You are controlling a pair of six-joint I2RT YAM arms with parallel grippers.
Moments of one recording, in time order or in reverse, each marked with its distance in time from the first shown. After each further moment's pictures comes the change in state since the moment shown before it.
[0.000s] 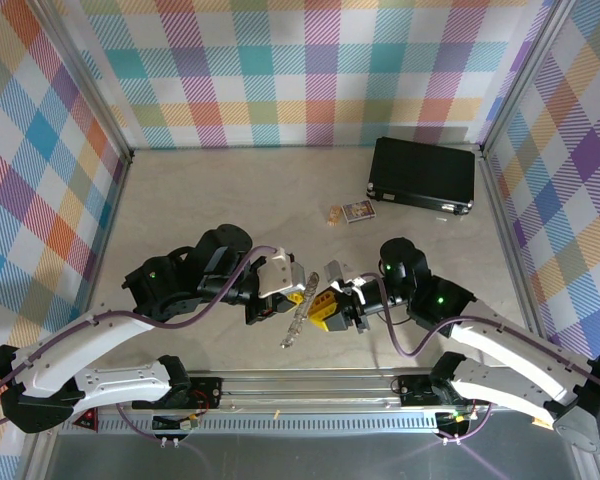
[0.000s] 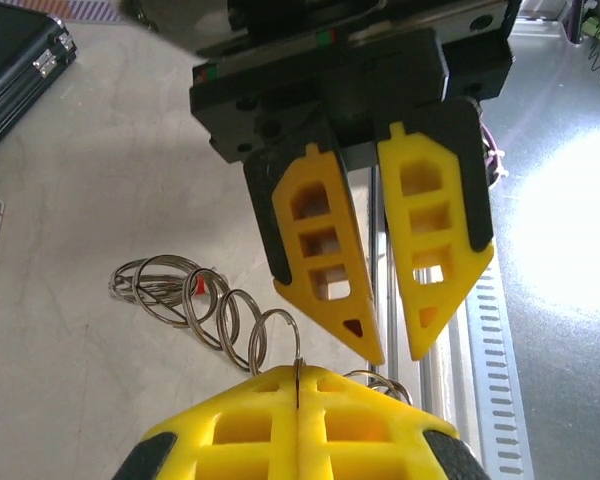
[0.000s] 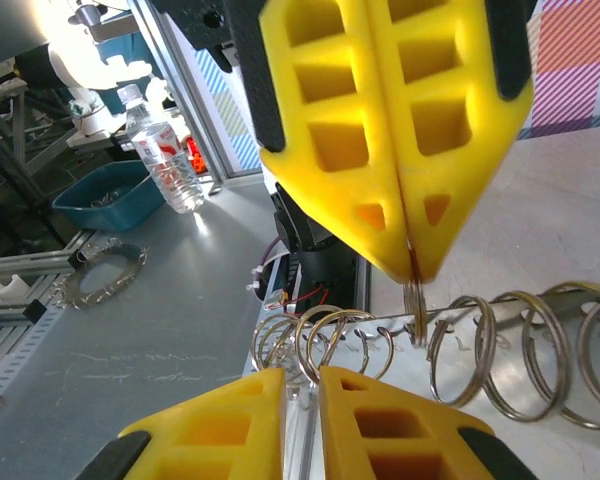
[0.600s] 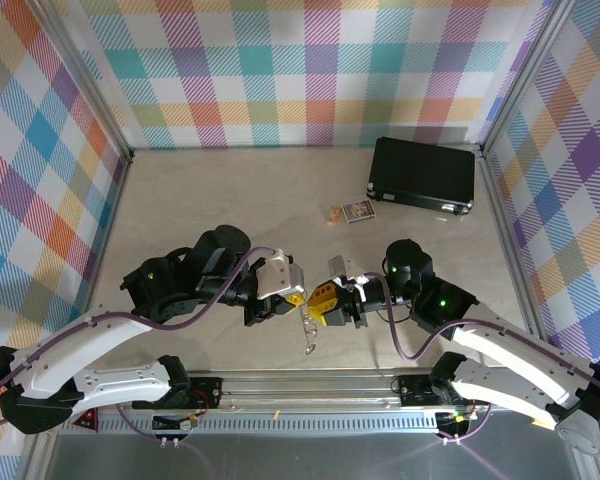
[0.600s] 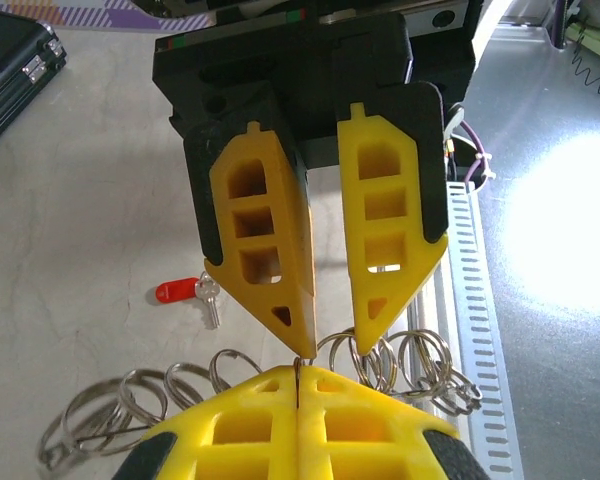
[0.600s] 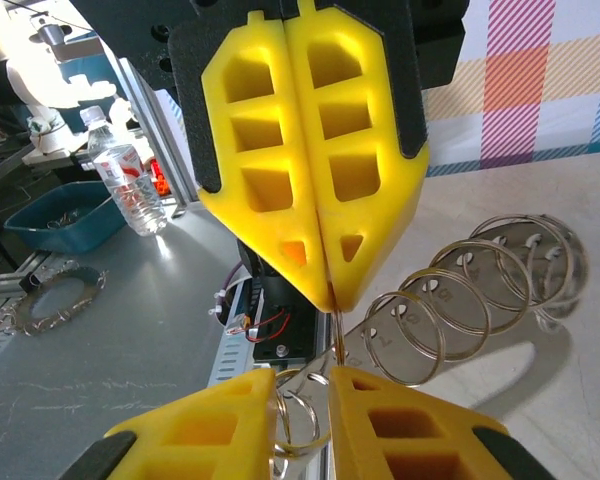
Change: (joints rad) left arm 0.000 -0.010 -0.002 -0.001 0.022 0.000; right arm 0.000 -0.012 -0.018 0.089 0.073 0.023
